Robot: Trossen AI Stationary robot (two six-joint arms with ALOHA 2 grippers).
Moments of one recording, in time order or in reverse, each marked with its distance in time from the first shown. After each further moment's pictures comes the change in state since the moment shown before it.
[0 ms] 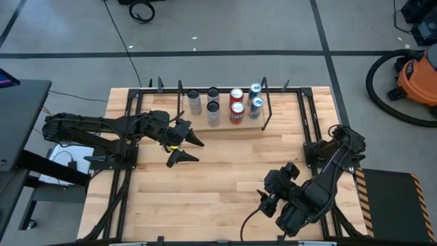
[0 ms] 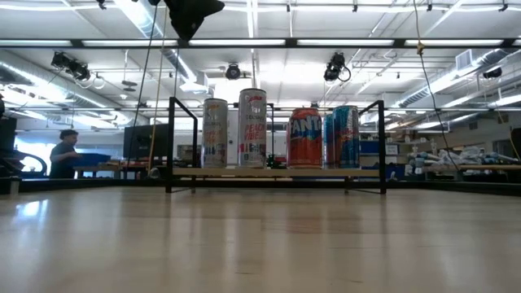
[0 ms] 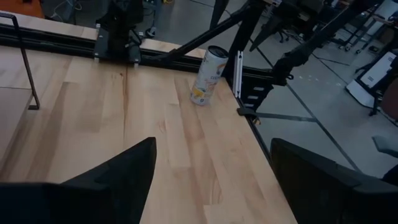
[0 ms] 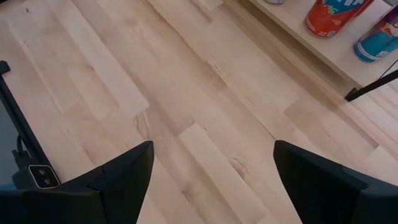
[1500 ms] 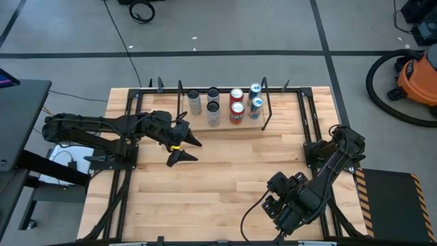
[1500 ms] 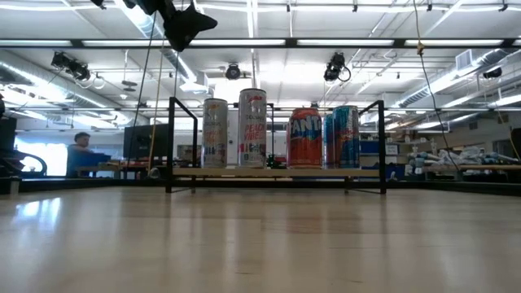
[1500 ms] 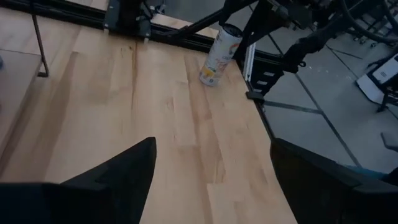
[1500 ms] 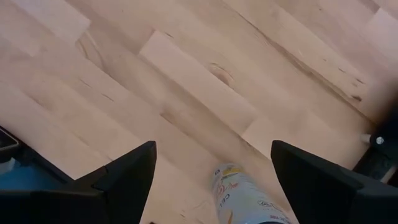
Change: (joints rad) left arm 0.018 -0.001 0.000 -0.094 -0.009 -0.023; right arm 0.000 0.000 -0.134 0.000 -0.356 0.279
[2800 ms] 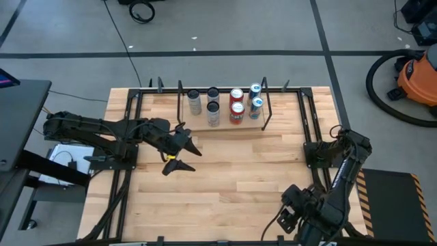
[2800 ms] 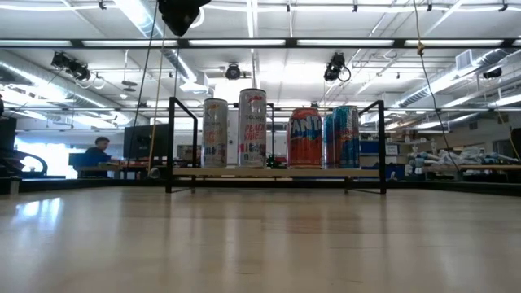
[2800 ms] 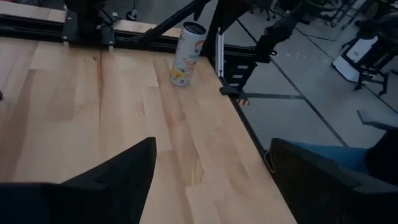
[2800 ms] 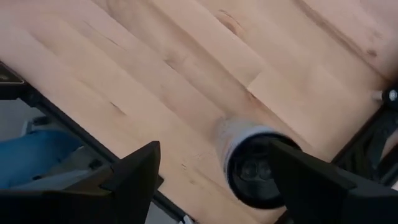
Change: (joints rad) left arm -0.109 0.000 0.000 0.040 -0.001 0.051; right arm 0.168 0.000 0.000 0.011 -0.058 0.134
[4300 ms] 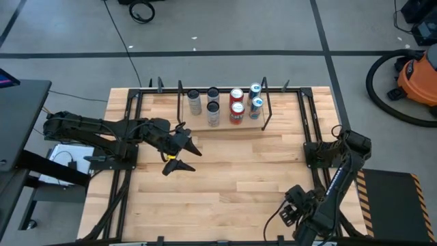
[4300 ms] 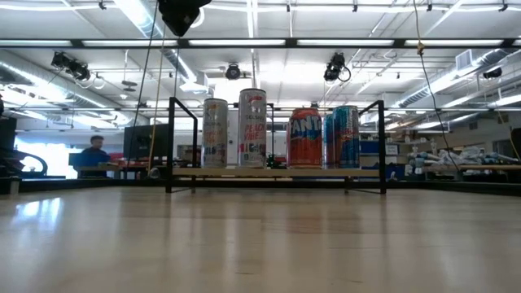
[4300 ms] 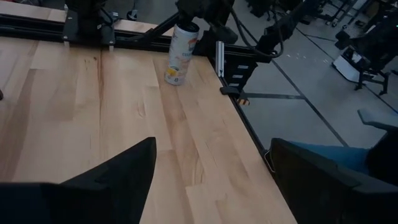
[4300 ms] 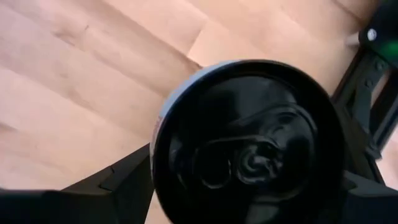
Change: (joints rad) left arm 0.000 0.001 0.000 0.000 0.000 -0.001; right arm 0.038 0.003 -0.317 0.145 -0.135 0.198
